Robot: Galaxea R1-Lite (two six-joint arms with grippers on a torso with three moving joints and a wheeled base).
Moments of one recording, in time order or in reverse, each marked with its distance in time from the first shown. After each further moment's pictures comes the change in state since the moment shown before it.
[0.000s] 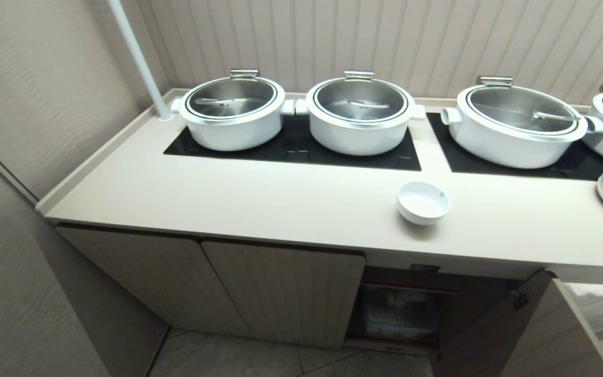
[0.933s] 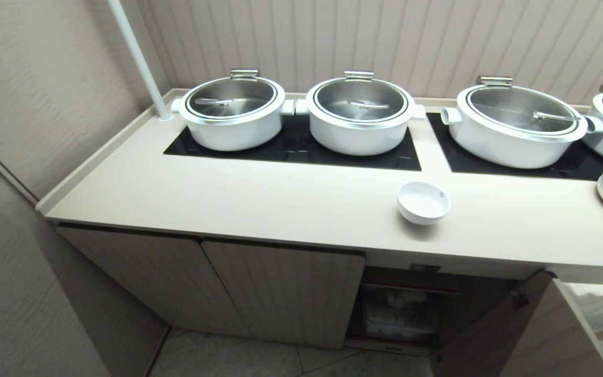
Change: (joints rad) left arm 0.000 0.000 0.000 0.000 0.000 0.000; right arm 0.000 0.000 -0.016 -0.066 0.023 0.007
